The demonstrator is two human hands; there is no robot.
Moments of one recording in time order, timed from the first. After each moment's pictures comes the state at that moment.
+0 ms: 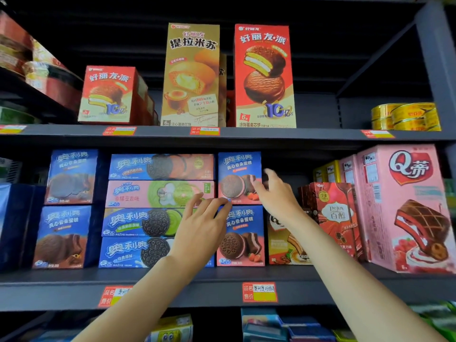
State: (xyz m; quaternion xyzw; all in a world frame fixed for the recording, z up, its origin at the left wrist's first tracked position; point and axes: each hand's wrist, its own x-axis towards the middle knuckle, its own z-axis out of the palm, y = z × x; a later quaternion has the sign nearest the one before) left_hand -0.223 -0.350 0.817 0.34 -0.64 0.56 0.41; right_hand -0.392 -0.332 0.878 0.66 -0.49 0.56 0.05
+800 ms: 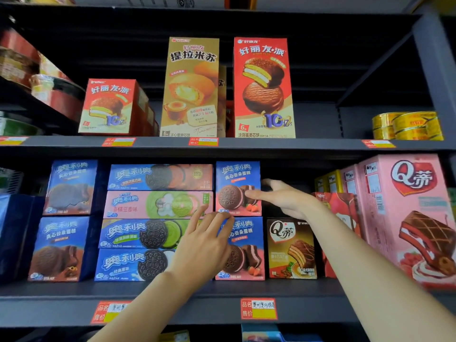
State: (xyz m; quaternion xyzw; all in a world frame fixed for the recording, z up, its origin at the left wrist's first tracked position) left_hand -0.226 -0.347 0.812 0.33 -0.68 0.54 0.37; right_hand -0.425 -0.360 0.912 0.73 -0.46 0.46 -0.20
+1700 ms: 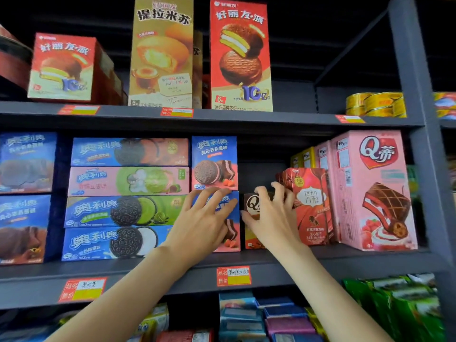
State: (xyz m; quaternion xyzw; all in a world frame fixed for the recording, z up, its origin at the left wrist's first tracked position) left_hand -0.255 -0.343 0.810 0.33 -0.74 0.49 0.33; right_hand -0.418 -0.321 0.811 0.60 -0.63 0.41 0.26
